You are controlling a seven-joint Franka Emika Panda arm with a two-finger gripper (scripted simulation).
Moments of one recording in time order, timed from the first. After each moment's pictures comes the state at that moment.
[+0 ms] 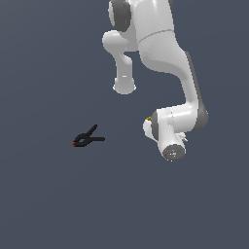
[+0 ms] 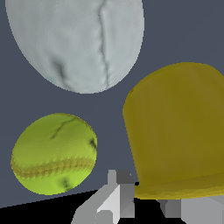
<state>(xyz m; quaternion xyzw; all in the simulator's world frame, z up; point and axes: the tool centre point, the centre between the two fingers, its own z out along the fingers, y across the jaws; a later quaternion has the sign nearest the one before) -0.110 0.200 0.073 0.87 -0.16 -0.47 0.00</state>
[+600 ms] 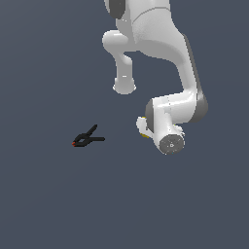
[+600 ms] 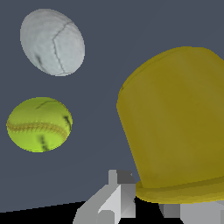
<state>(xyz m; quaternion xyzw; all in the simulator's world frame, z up) -0.098 0.162 0.114 0.89 -0.12 -0.44 0.00</state>
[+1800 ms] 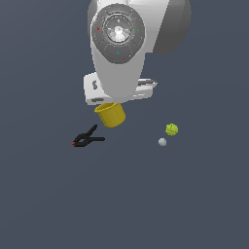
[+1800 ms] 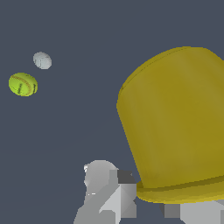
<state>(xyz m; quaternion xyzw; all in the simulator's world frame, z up) -0.043 -0.018 0.309 0.96 0.07 -0.28 0.00</state>
